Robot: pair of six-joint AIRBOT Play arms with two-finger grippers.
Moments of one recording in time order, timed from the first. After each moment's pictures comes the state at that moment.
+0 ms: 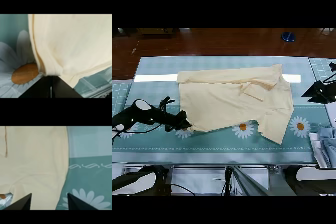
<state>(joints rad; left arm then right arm) 0.04 -1.30 0.59 0.88 -1.03 -1.49 -0.55 -1.57 1.39 -1.11 1.54 1.26</state>
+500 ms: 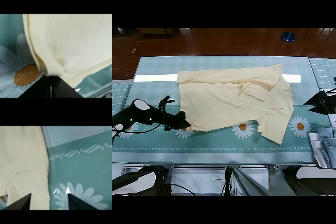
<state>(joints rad) 0.07 -1.30 0.59 0.89 -1.05 -1.41 -0.68 -1.57 1.21 -1.05 1.46 1.22</state>
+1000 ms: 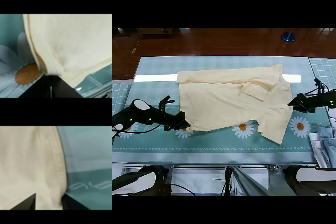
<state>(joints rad) 0.07 -1.30 0.59 0.90 -1.06 -1.40 -0.49 -1.57 1.02 -1.01 1.13 1.21</state>
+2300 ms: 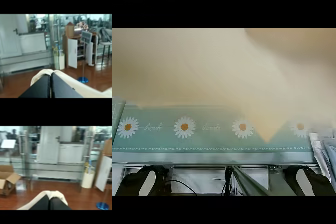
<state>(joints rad) 0.18 -0.59 2.06 1.06 -1.29 -1.47 -0.38 -0.69 2.12 -1.11 1.33 1.51</state>
